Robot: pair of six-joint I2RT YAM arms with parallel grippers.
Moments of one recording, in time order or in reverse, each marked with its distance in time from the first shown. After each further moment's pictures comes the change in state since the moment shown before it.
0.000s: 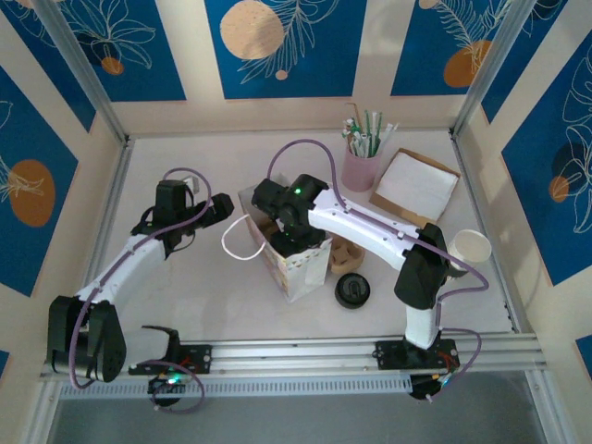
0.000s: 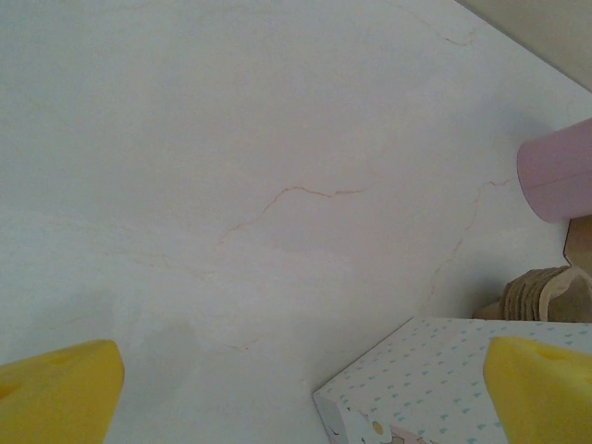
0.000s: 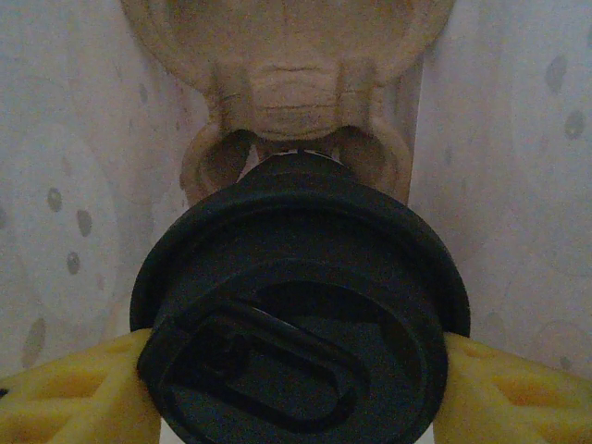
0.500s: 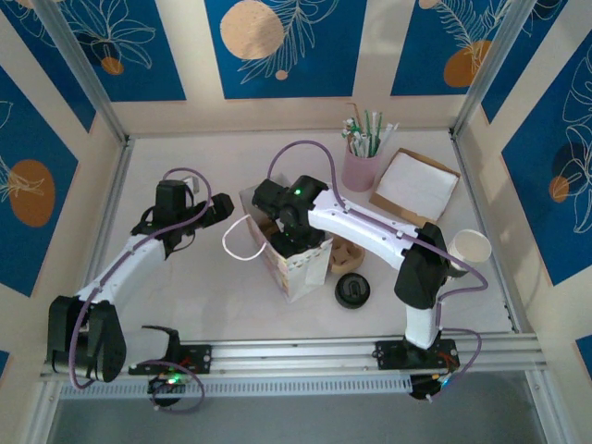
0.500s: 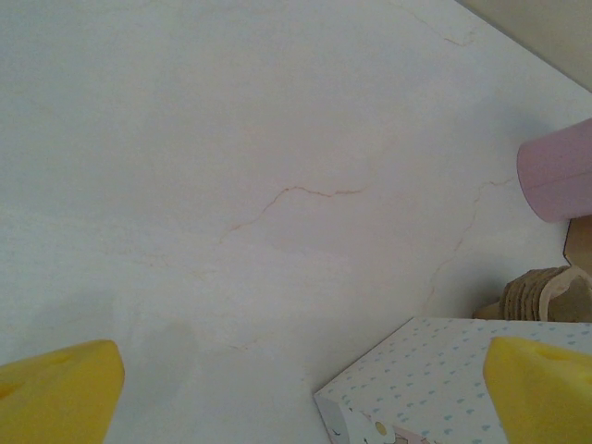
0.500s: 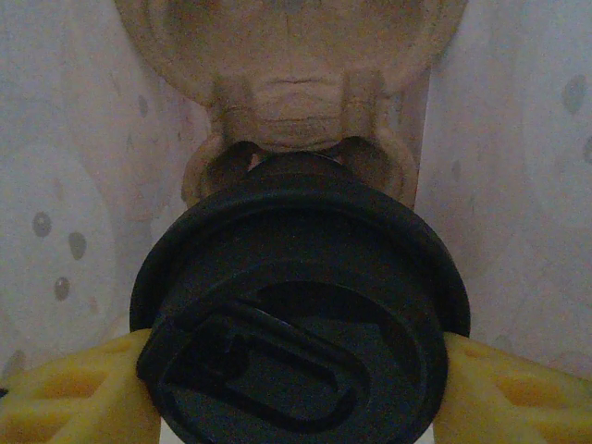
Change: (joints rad) left arm 0.000 0.000 0.000 0.000 0.000 0.000; right arm -0.005 0.000 -0.021 0.030 -0.006 -0.007
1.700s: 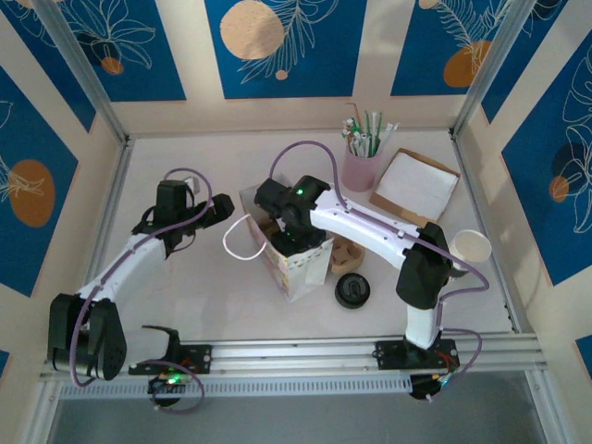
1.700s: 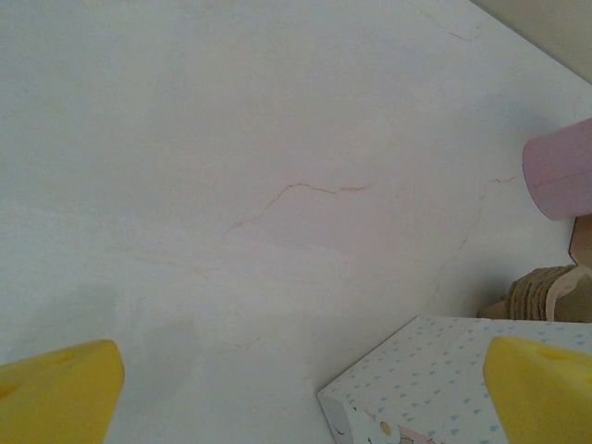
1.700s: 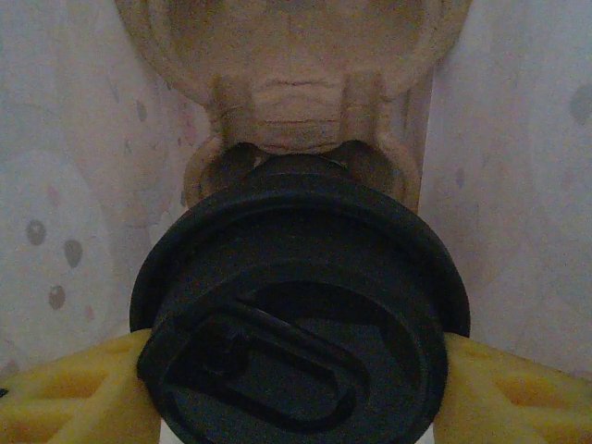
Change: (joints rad) left arm 0.000 0.011 0.000 0.000 0.000 0.000; right arm -0.015 -0.011 -0.027 0.029 -0.019 -0.008
